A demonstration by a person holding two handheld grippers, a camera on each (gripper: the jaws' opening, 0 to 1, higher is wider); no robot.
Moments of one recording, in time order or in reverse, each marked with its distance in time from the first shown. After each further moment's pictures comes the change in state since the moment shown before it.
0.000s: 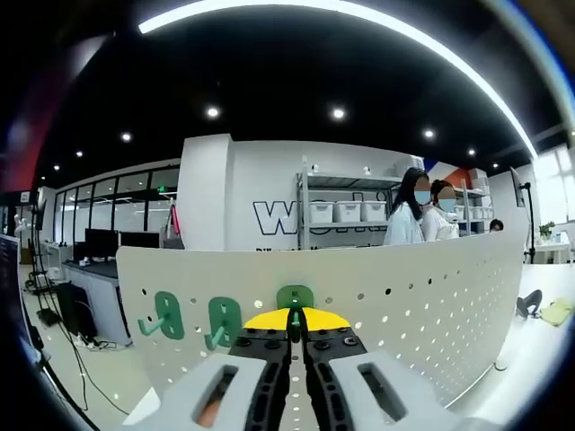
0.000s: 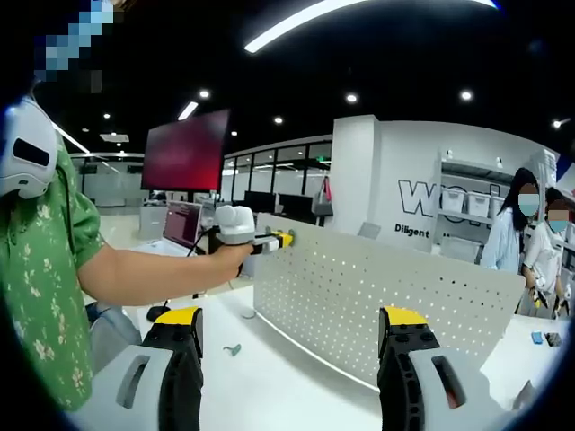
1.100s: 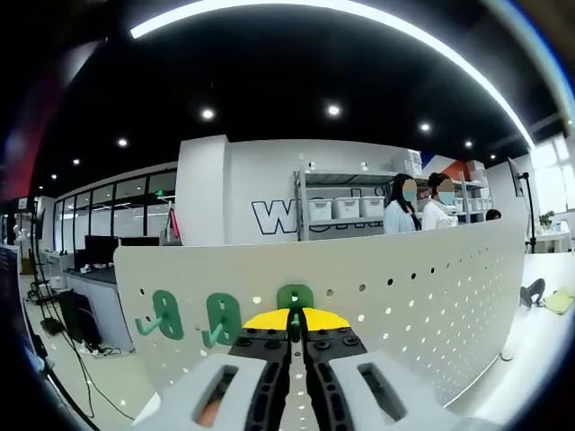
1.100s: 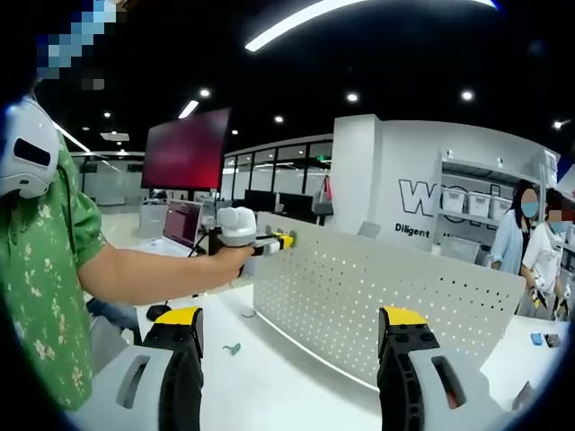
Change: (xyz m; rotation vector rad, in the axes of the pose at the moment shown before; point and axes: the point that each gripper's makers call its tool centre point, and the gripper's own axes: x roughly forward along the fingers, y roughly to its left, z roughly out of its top) left arm 0.004 0.000 -0.006 0.040 0.005 -0.002; right arm 0.002 0.000 -0.001 -0.004 0.005 0.002
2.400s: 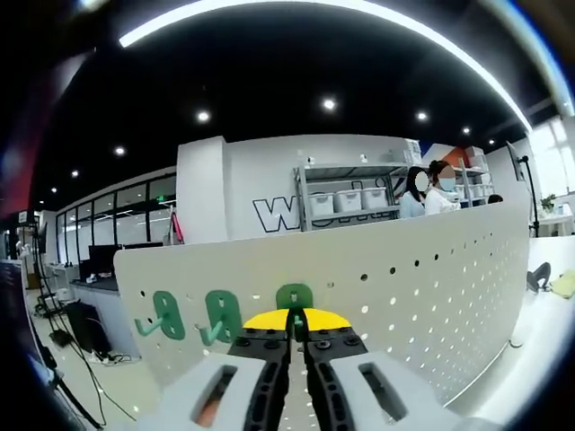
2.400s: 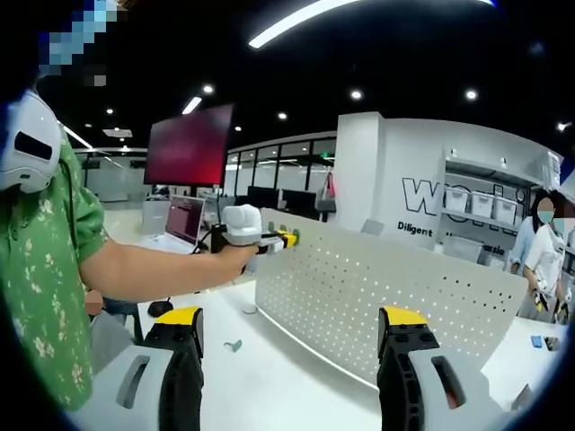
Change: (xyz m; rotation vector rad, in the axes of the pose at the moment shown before) left arm 0.001 0.000 -0.006 0.044 0.017 0.018; right arm 0.002 0.003 -0.003 -0.009 0.018 0.014
